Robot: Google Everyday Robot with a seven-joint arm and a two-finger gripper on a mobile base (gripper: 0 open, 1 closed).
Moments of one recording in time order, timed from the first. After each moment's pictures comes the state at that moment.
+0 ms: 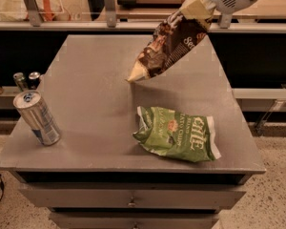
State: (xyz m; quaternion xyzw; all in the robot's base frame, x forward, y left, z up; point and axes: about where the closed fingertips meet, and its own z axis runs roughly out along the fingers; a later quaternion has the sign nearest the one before) arm 0.623 -0.126 1.050 -0.46 0.75 0.03 0.47
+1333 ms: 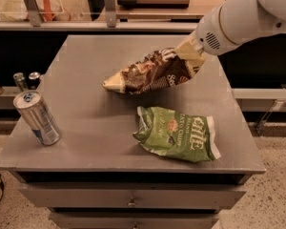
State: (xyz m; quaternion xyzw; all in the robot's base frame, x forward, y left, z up) arm 0.586 -0.120 0.968 -0.41 0.82 0.06 0.40
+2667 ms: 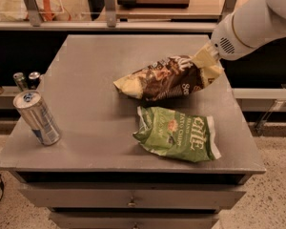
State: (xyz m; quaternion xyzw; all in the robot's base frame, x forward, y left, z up) arm 0.583 -0.167 0.944 -0.38 0.86 0.02 0.35
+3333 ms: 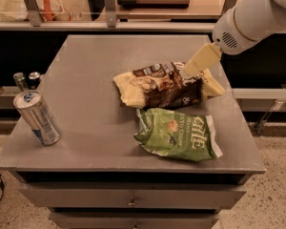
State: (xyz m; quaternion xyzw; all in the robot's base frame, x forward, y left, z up) arm 0.590 -0.172 0.950 -0.39 0.85 0.01 0.34
